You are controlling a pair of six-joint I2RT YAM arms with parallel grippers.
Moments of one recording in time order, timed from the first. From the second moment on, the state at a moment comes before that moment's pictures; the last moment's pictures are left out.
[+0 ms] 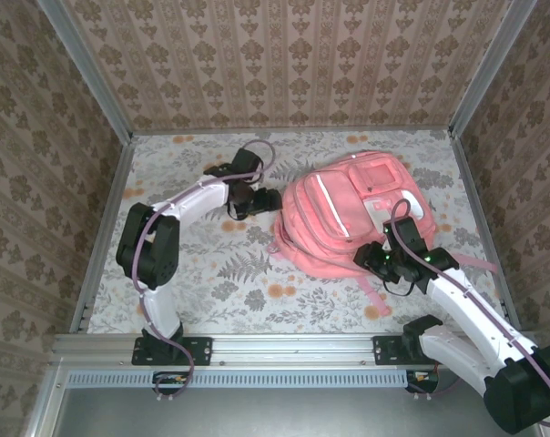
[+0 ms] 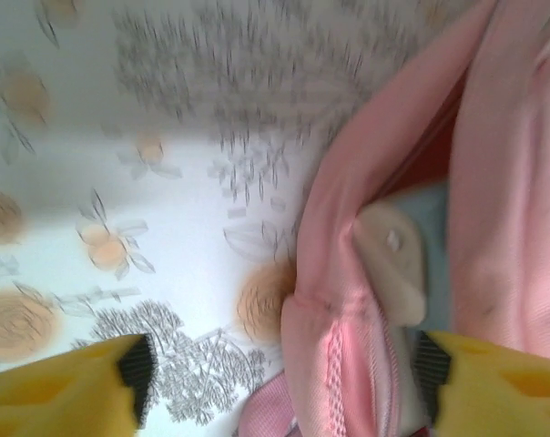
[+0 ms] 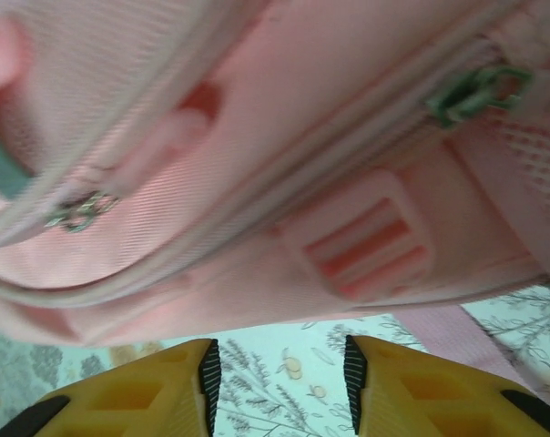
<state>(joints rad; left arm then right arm) -0.53 1.87 1.42 -0.66 0.25 -0.57 0.31 0.89 0.59 -0.72 -0.19 0.83</state>
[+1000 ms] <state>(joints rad) -0.55 2.17 1.74 -0.63 0.50 -0.32 0.31 1.06 0.56 -0.65 -0.08 0.83</state>
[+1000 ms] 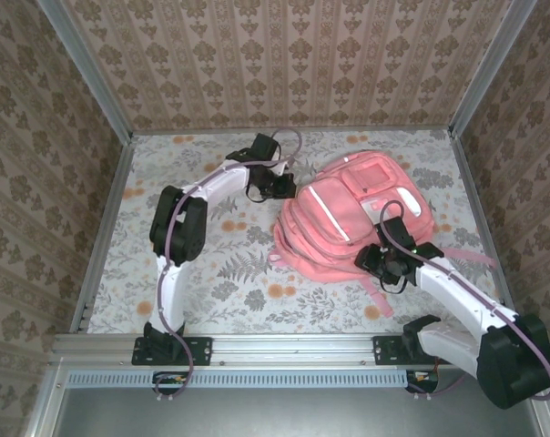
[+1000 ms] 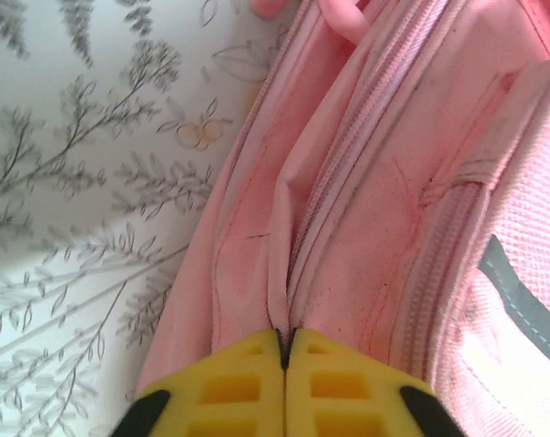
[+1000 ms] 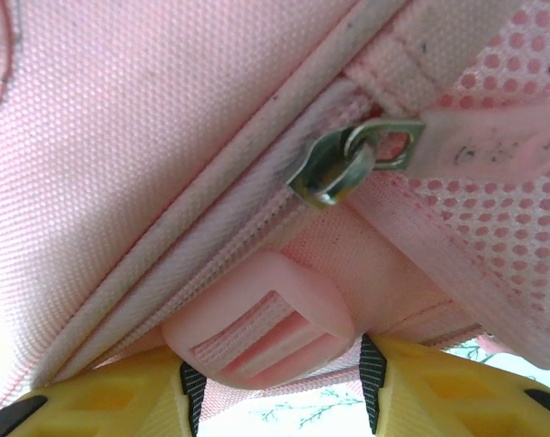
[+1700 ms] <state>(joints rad) -0.51 1.55 0.97 -0.45 0.33 -0.48 0.27 1.65 1.06 -0.66 -0.07 0.62</state>
